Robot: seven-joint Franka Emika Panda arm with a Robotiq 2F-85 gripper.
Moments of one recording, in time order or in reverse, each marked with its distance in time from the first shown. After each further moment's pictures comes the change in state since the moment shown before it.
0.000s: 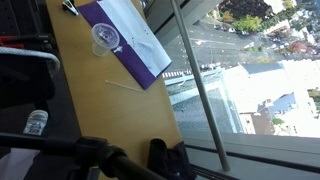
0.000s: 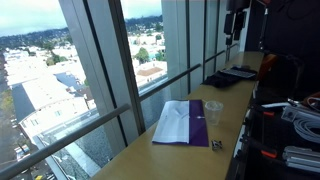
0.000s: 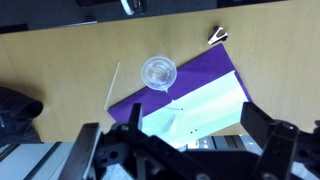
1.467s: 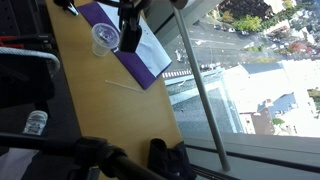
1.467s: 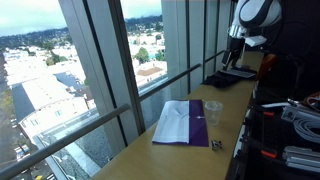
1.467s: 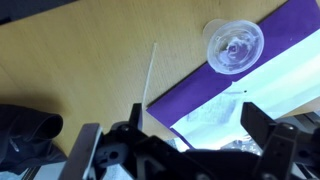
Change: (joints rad) arm -0.106 0.370 -0.241 -0.081 0.140 0.592 -0.270
